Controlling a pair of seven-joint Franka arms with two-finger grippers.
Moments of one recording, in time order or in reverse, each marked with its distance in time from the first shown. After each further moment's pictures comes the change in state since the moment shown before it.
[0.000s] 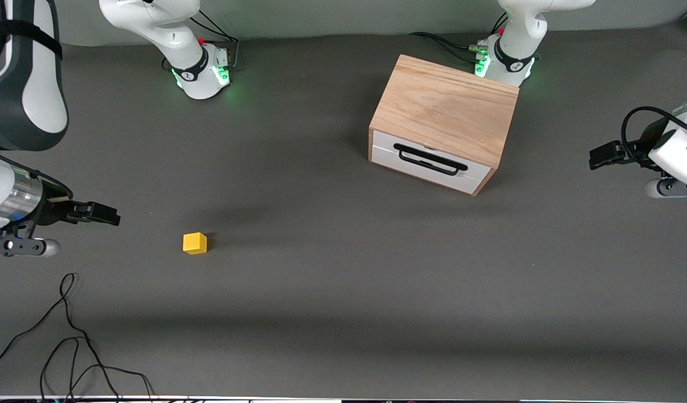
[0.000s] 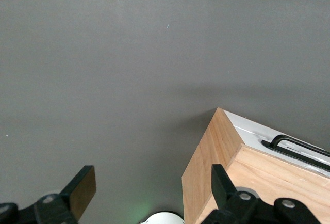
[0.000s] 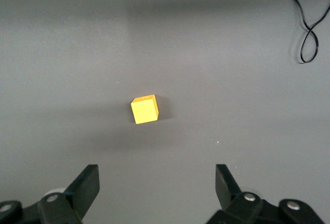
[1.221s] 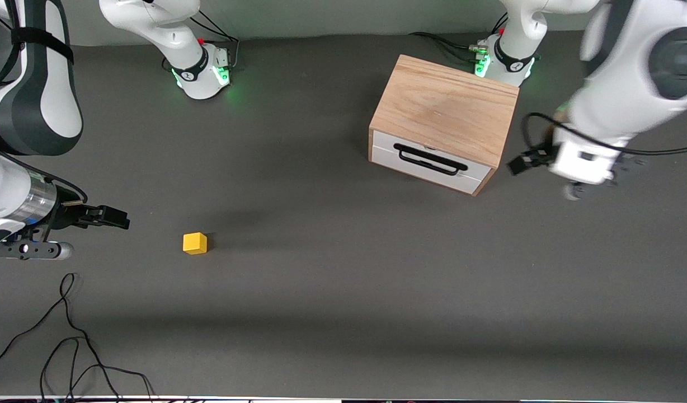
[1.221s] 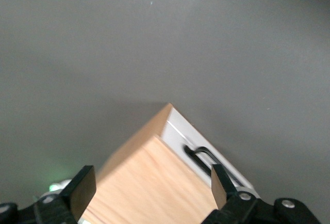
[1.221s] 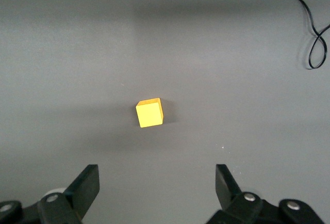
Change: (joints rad) left arm -0.266 0.029 -0.064 0.002 -0.008 0.005 -0.819; right arm 0.013 0.001 0.007 -0.015 0.000 0.031 0.000
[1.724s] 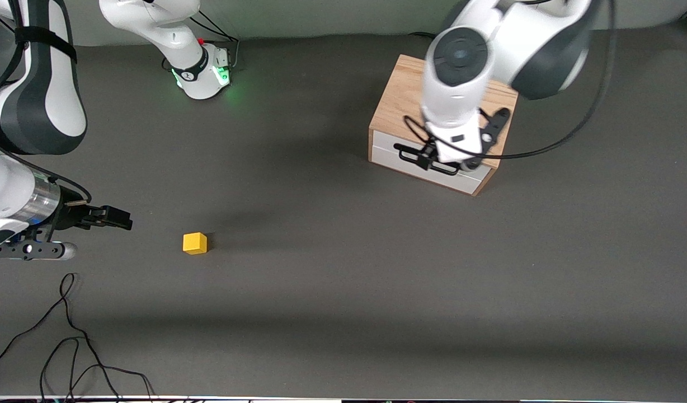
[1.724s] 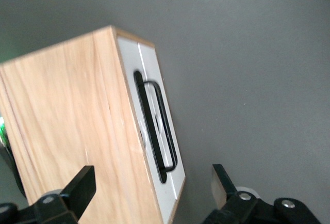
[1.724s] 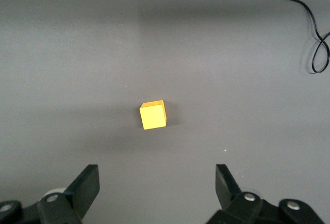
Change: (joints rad) left arm -0.288 0.121 -0.018 0.040 0.001 0.020 -0.793; right arm 0.016 0.000 0.001 0.000 0.000 0.010 0.000
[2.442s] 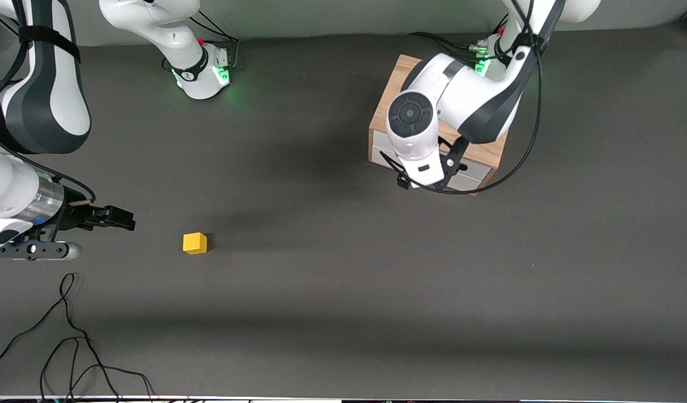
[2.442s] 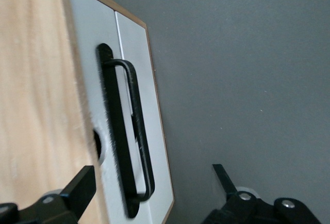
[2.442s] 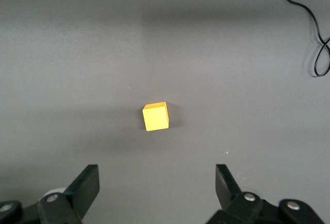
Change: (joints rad) left arm -0.033 0.100 0.017 -0.196 0.008 0.247 -0.063; right arm 0.005 0.000 0.000 0.000 0.000 0.007 0.000
